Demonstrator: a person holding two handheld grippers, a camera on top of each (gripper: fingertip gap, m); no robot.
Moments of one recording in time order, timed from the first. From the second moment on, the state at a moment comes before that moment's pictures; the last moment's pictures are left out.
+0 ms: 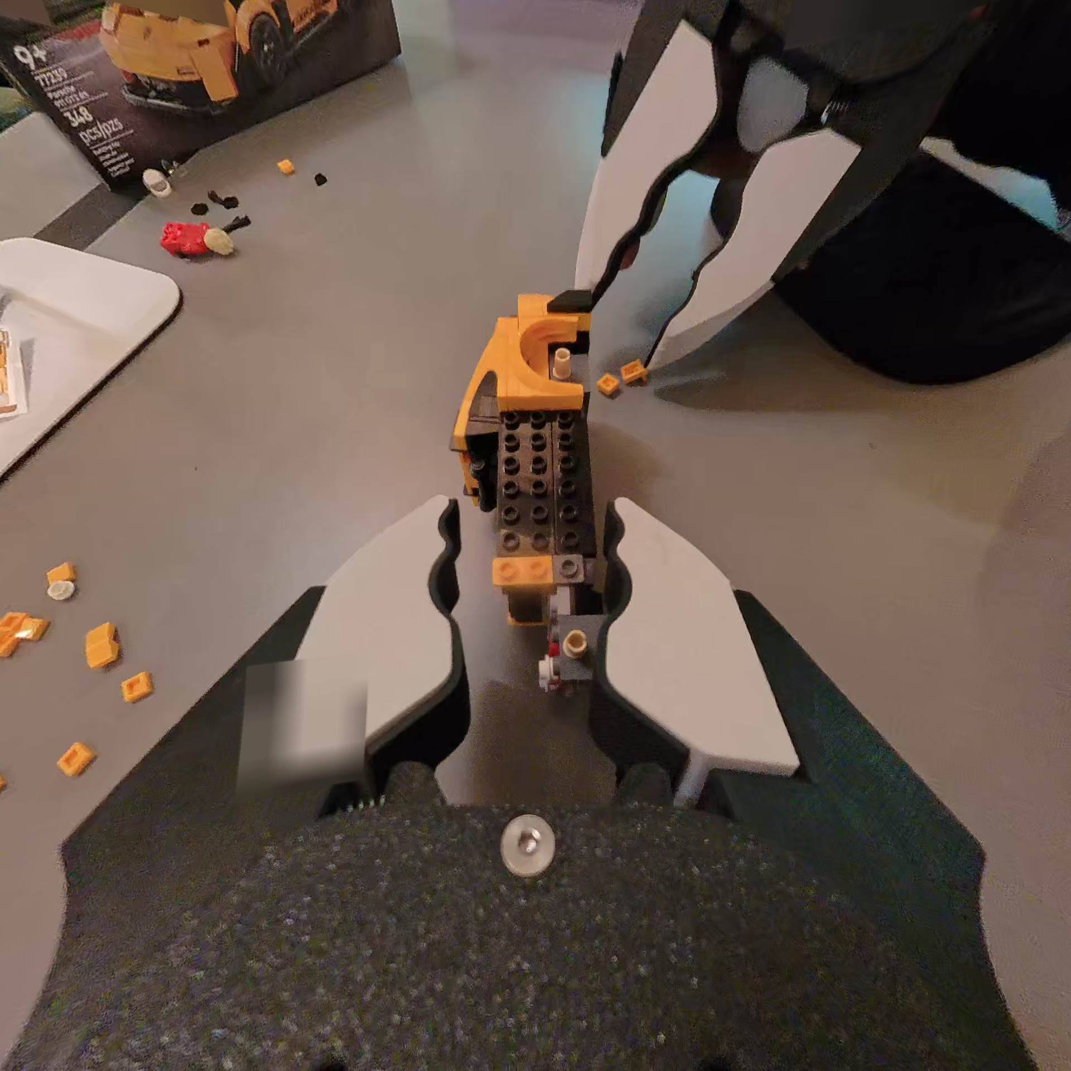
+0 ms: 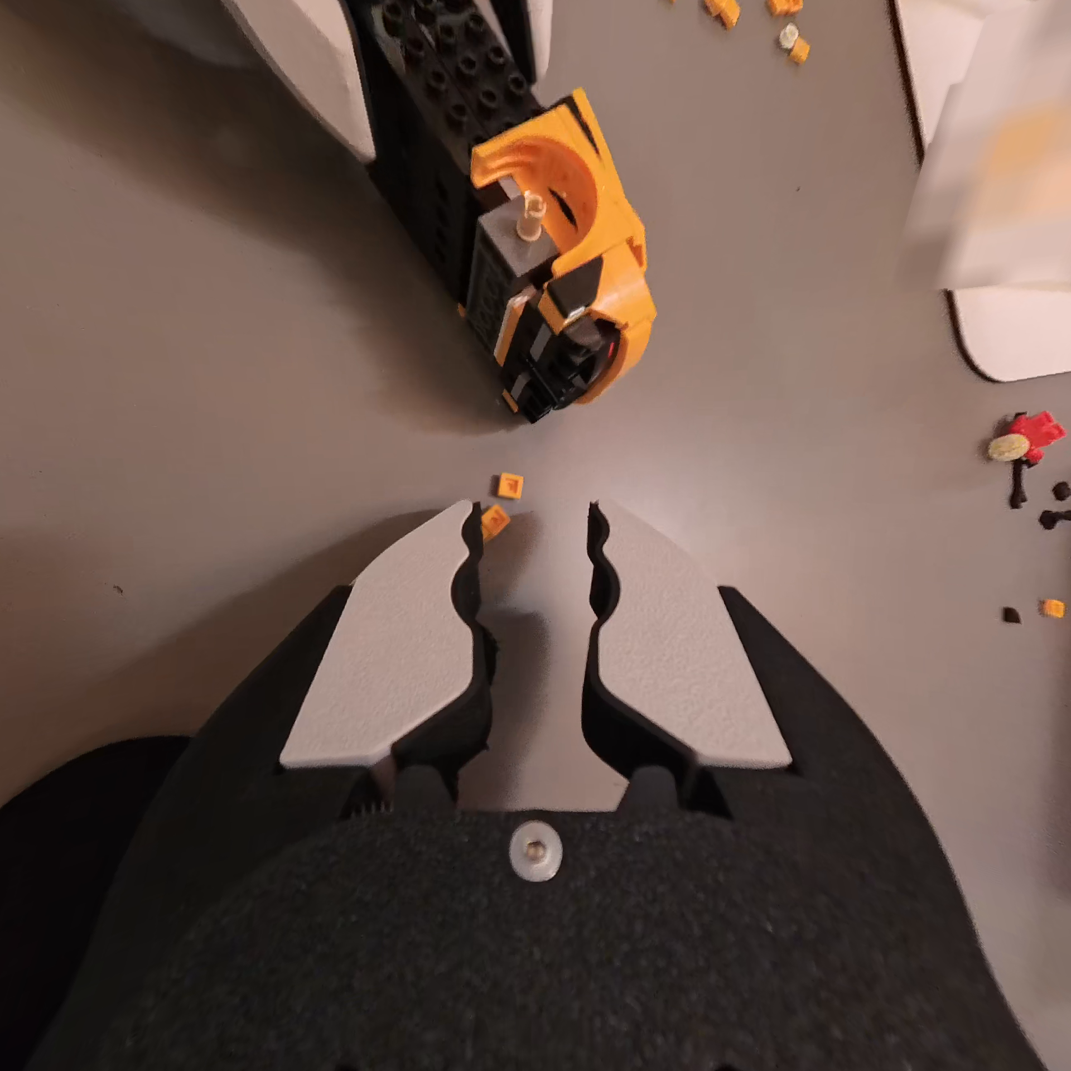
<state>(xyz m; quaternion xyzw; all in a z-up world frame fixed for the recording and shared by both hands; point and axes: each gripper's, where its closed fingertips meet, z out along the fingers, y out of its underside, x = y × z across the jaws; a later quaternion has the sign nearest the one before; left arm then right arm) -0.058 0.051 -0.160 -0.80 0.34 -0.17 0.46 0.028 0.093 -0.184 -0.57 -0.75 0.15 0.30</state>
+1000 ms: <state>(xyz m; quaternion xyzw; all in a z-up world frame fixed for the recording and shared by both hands) -0.061 0.050 -0.148 -0.79 0.34 -0.17 0.49 0.043 0.080 -0.199 -0.64 -0.71 0.15 0.25</state>
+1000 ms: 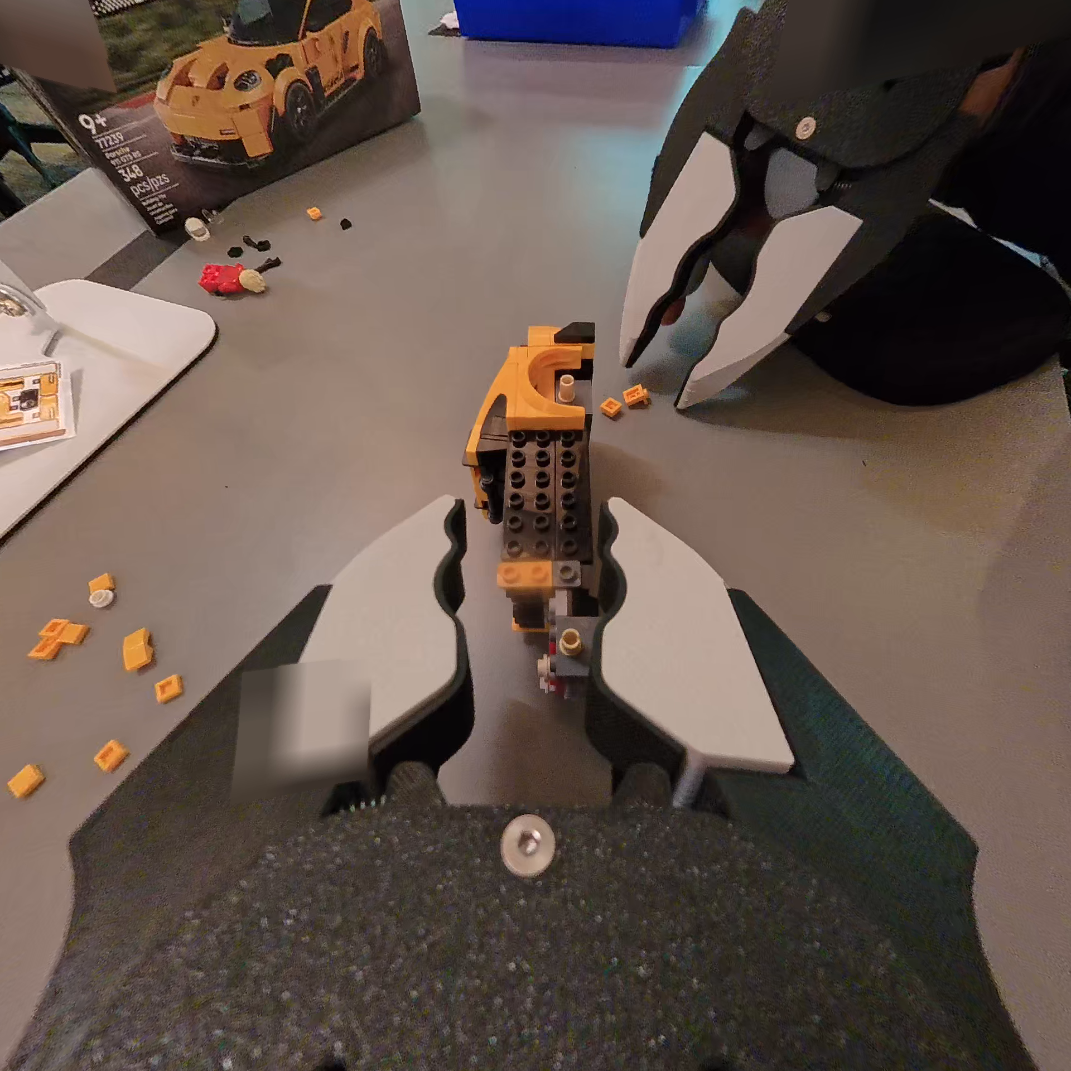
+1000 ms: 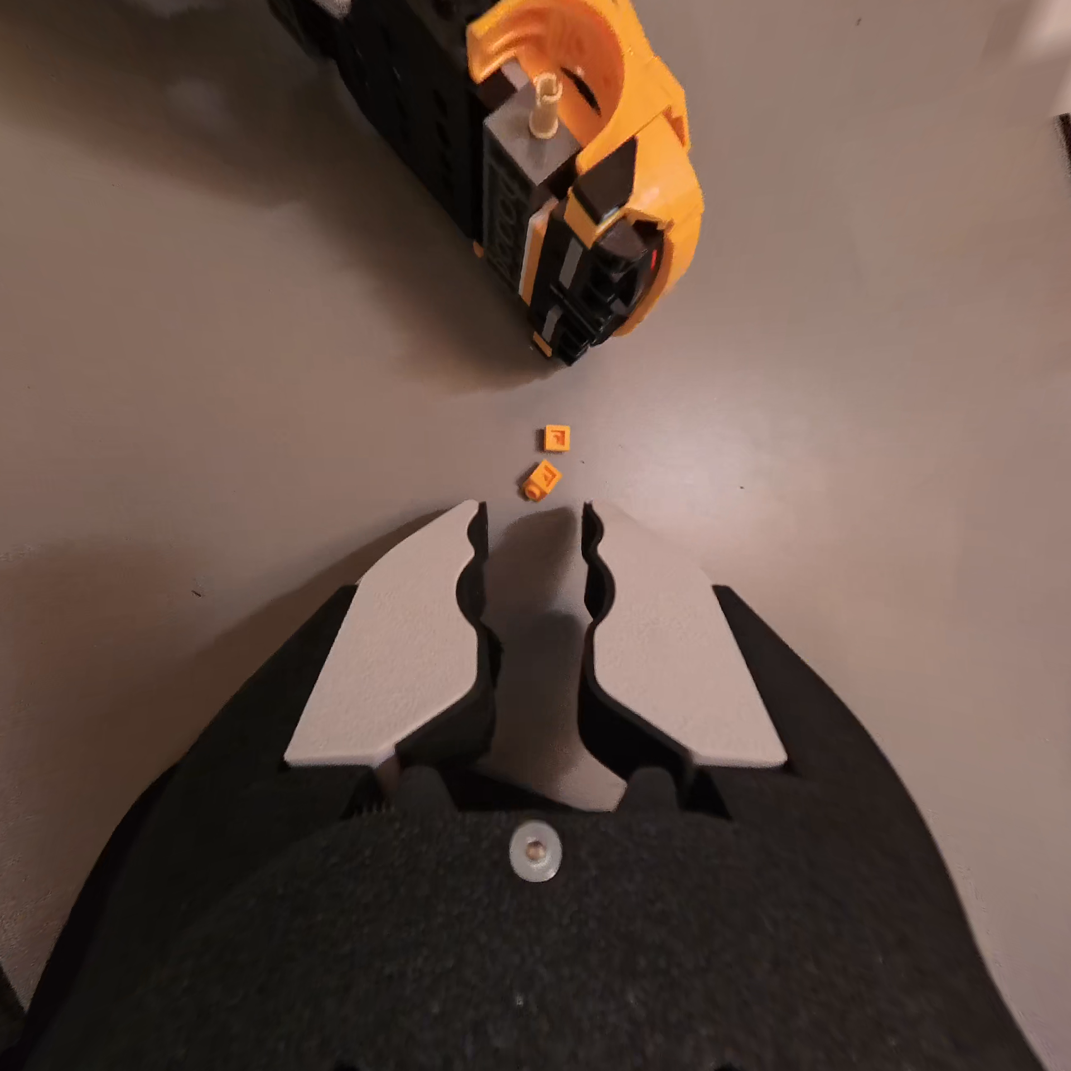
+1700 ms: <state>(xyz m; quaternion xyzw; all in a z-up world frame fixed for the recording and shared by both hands) -0.061 0.049 -0.146 -0.78 0.34 -0.16 0.49 0.036 0.084 -0.201 -0.66 -0.68 0.19 0.24</state>
